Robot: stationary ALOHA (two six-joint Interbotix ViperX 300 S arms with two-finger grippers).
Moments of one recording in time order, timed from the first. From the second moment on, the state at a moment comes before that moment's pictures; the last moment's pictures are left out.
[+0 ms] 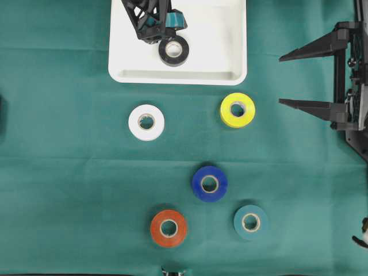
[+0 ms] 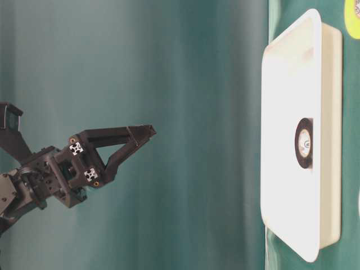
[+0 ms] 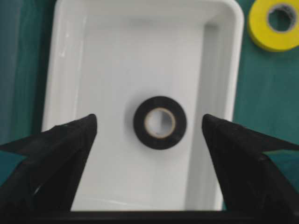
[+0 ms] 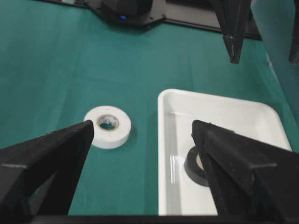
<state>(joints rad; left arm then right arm) 0.31 0.05 -0.03 0.00 0.90 0.23 -0.04 -0.90 1.05 -0.07 0.05 0.04</state>
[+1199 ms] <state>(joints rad) -0.05 -0.11 0.17 0.00 0.87 0.17 -0.04 -0.90 1.05 -0.07 0.06 0.04</state>
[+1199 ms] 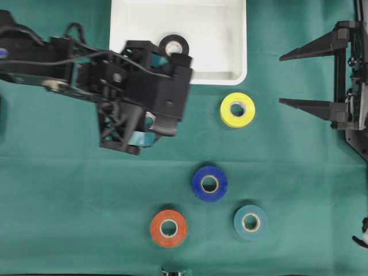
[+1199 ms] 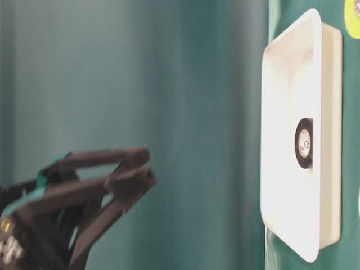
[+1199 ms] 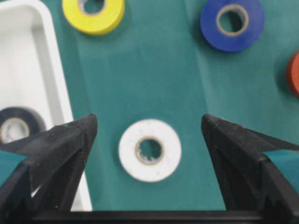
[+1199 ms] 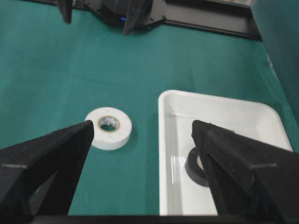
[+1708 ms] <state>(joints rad) -0.02 -0.51 0.56 0.00 0.59 0.15 -0.04 -0.92 1.04 -0.07 0.12 0.04</state>
